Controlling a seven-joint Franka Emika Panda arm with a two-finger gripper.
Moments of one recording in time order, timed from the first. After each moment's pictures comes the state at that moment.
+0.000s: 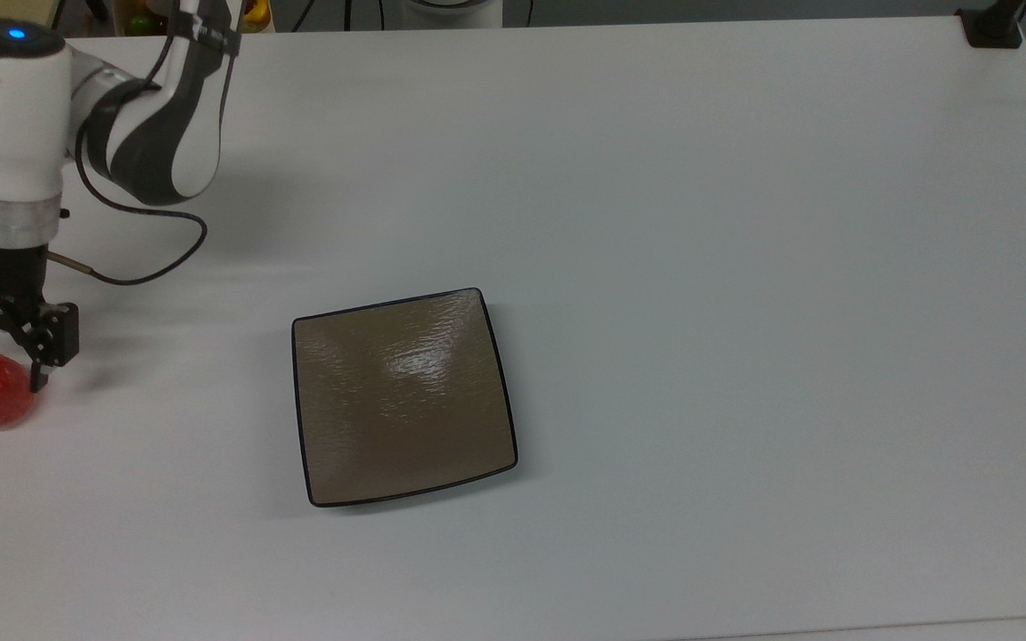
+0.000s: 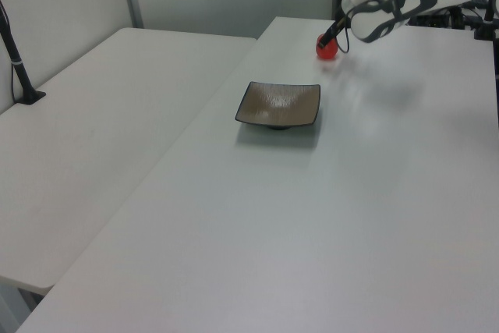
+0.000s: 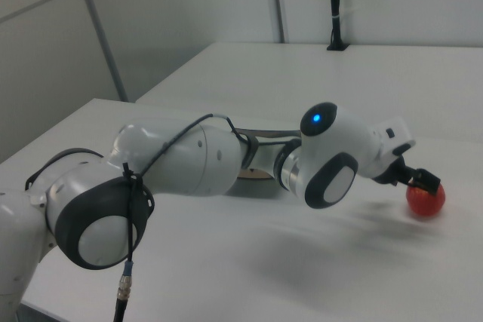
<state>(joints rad) -0.32 0.81 -0.12 -1.36 0.03 2.88 -0.26</state>
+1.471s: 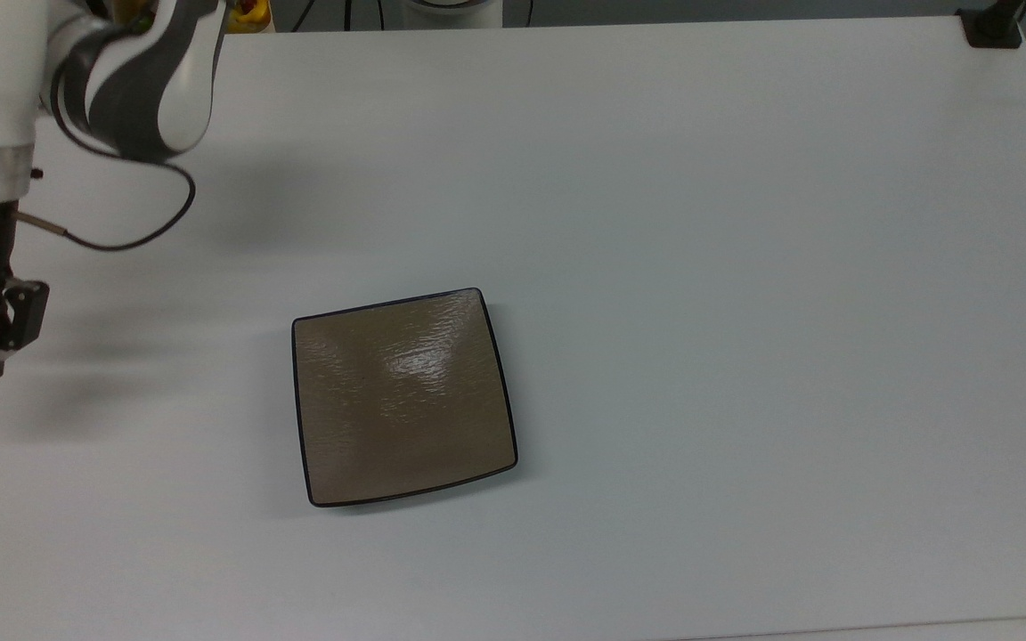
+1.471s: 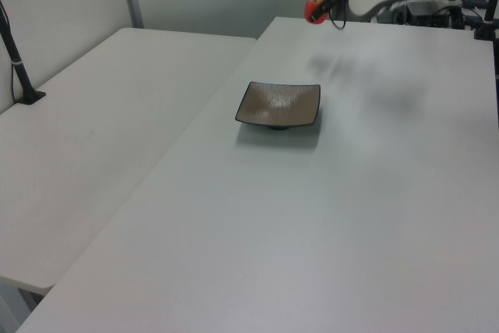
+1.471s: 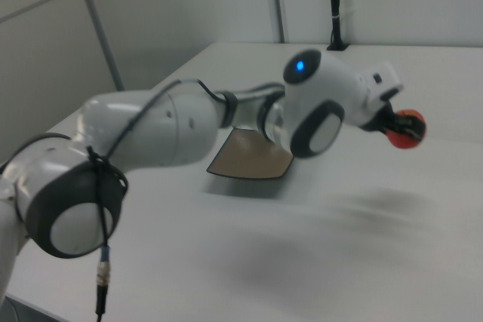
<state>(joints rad) -0.33 0.69 -0.06 -1.32 0.04 2.79 -0.26</state>
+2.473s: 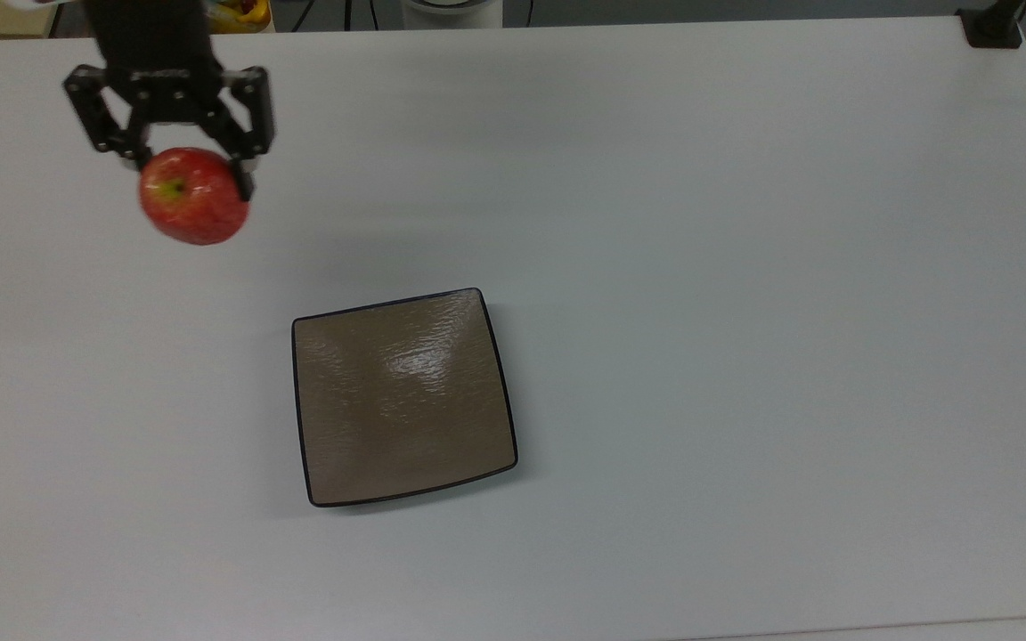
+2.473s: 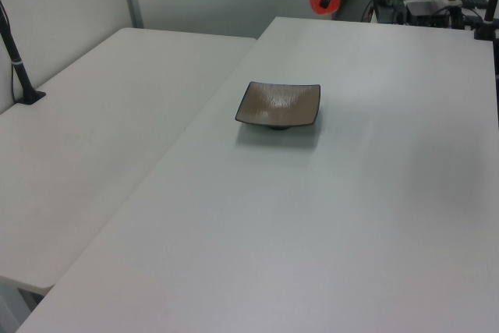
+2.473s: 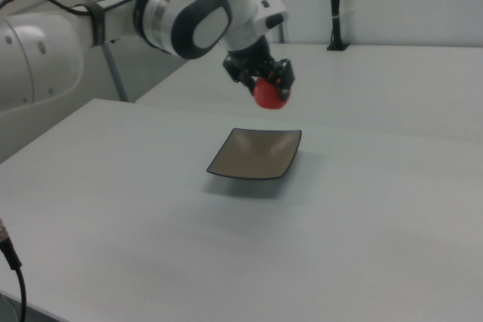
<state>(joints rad) -0.10 0.21 -0.05 -1.53 0.12 2.13 -0.26</state>
